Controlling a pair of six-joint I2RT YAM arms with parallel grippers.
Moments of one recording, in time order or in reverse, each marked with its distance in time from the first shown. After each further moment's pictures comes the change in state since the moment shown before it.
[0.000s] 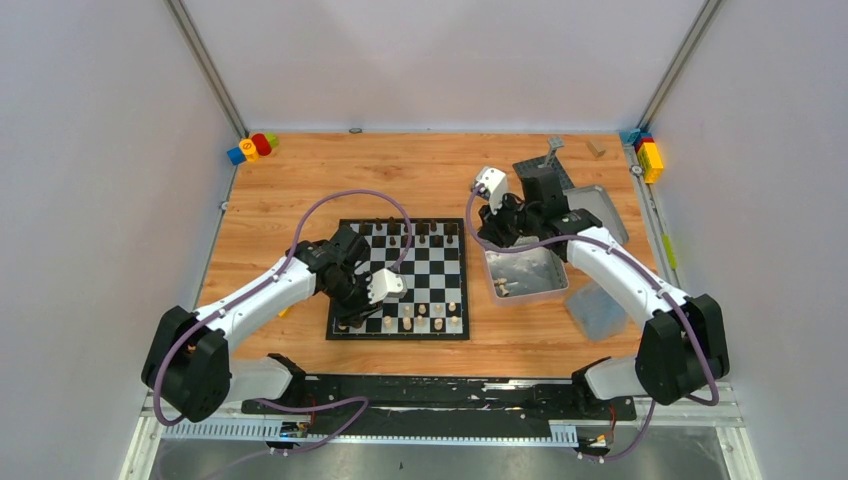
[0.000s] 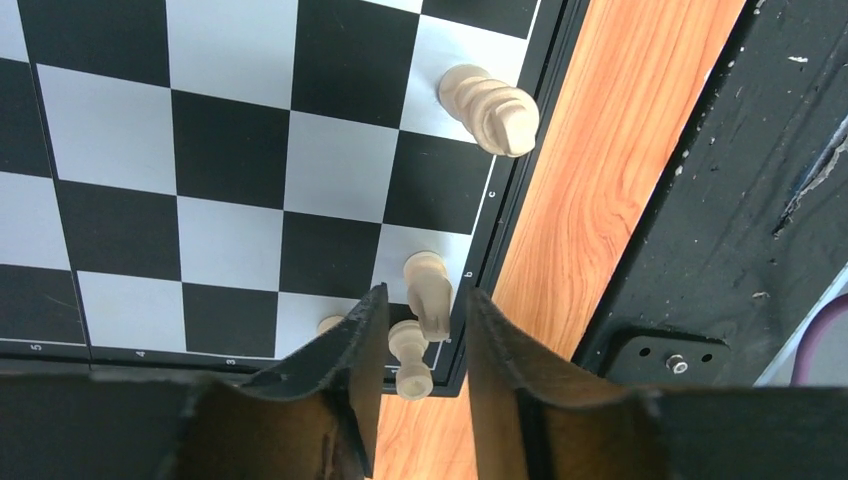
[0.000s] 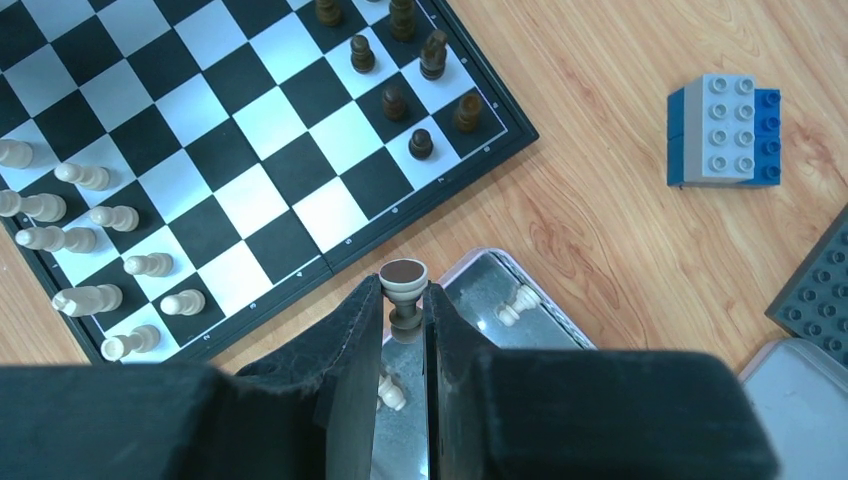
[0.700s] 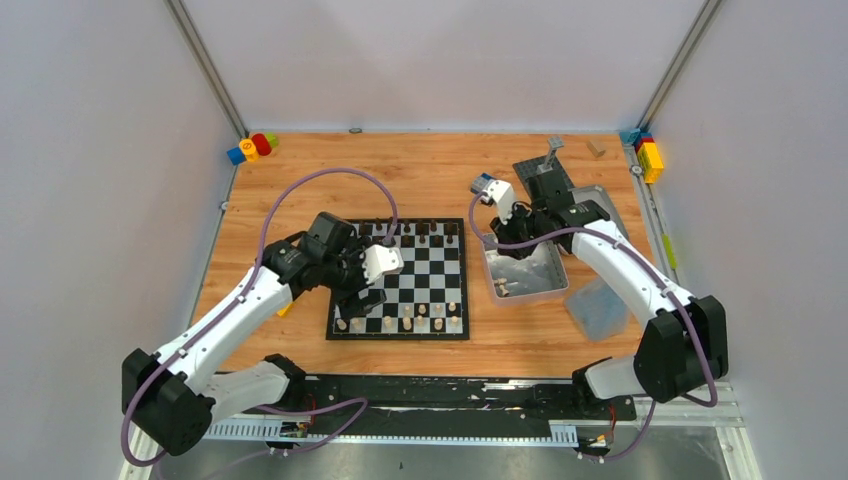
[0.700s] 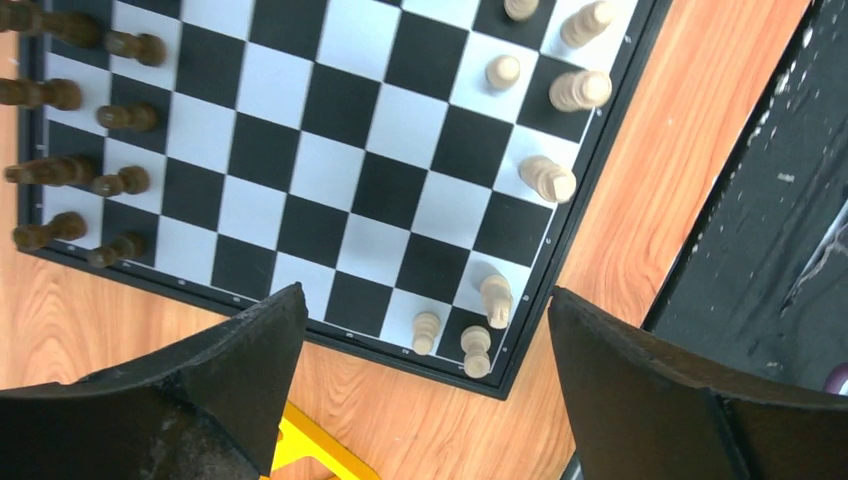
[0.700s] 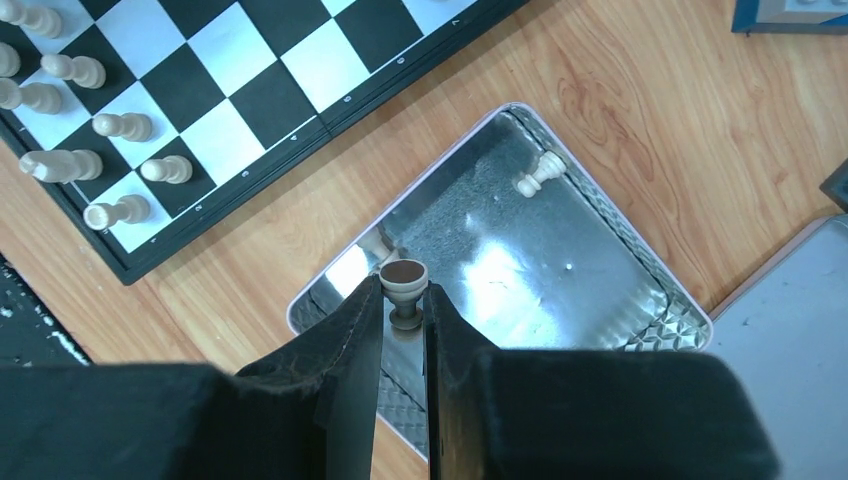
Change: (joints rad) left arm 0.000 -0.179 0.098 0.026 -0.026 -0.073; right arm -0.046 0.003 0.061 -0.321 0.067 -0.121
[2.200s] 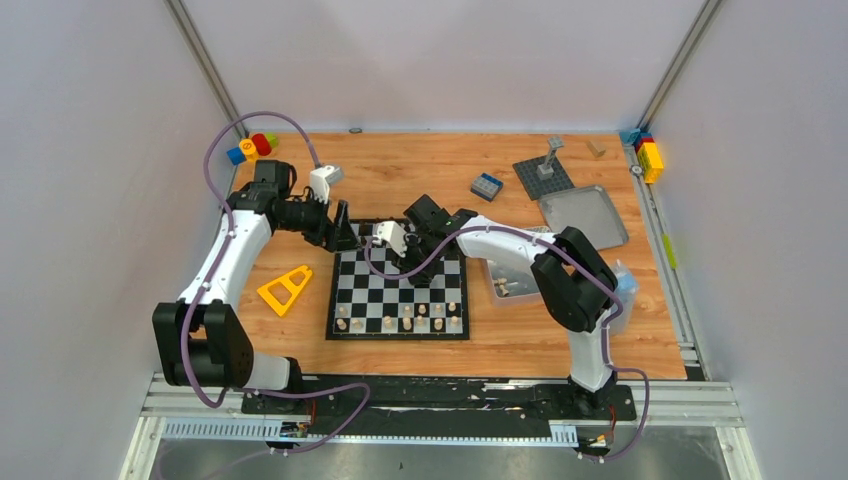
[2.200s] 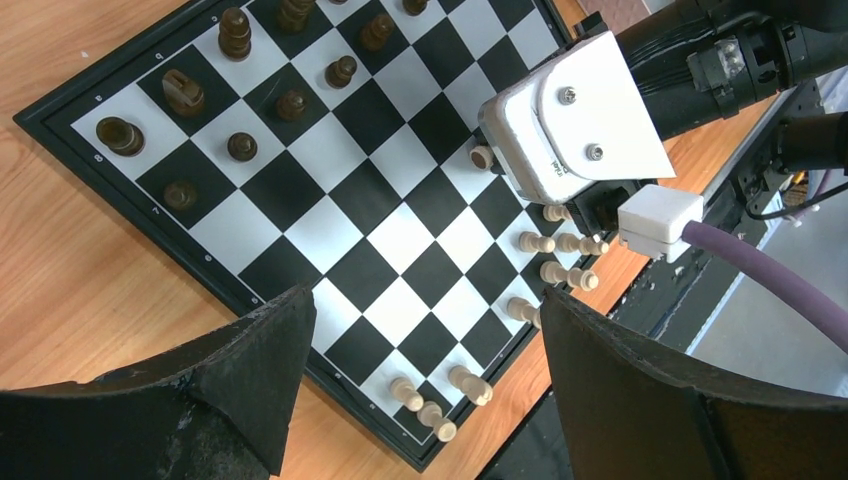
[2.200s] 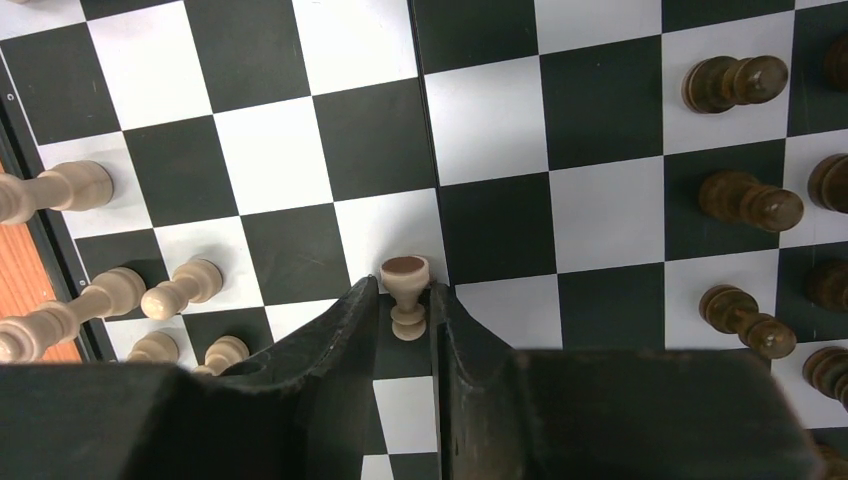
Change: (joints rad) left arm 0.536 0.303 0.259 0.045 0.450 -0.372; right arm 0.445 0.591 0.322 0.163 -0.019 0.022
